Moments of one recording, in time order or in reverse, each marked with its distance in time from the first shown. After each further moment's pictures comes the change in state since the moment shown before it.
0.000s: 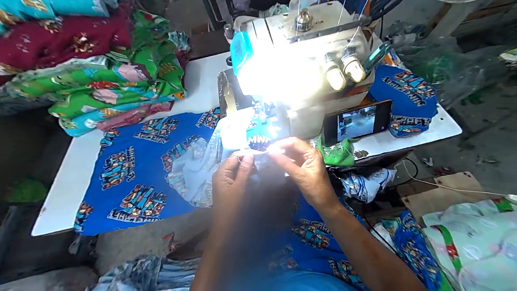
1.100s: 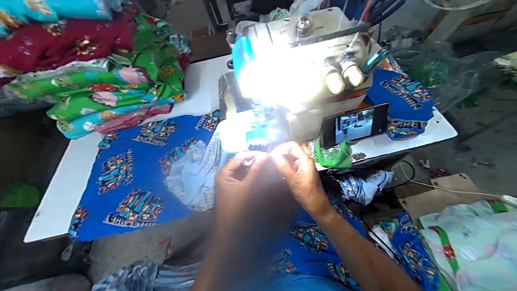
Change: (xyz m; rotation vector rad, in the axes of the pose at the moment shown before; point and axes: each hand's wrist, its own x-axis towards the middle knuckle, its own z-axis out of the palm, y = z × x) left_hand 0.006 -0.002 0.008 0.045 -0.033 0.055; right_hand -0.006 0.006 0.007 -0.088 0.070 0.051
